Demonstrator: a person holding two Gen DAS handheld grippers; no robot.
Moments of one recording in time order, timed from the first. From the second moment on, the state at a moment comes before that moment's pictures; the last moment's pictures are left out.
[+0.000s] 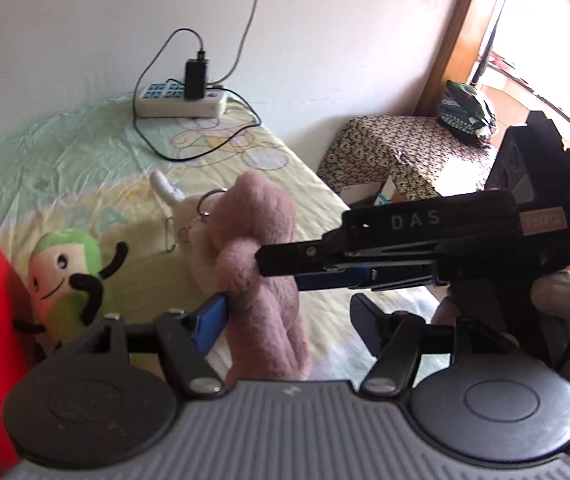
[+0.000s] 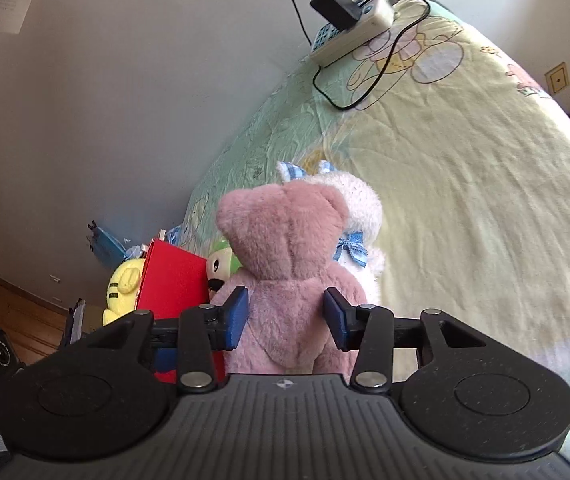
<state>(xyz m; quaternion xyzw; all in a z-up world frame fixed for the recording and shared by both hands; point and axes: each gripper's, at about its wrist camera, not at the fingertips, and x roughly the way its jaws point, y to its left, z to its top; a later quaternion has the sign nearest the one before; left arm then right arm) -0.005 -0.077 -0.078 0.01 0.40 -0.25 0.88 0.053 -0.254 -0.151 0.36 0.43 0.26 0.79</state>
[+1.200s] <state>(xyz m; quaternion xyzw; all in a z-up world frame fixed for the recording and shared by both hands) 0.039 -0.161 -0.124 0.08 0.45 -0.30 0.83 0.055 -0.321 -0.200 0.40 0.44 0.19 0.78</state>
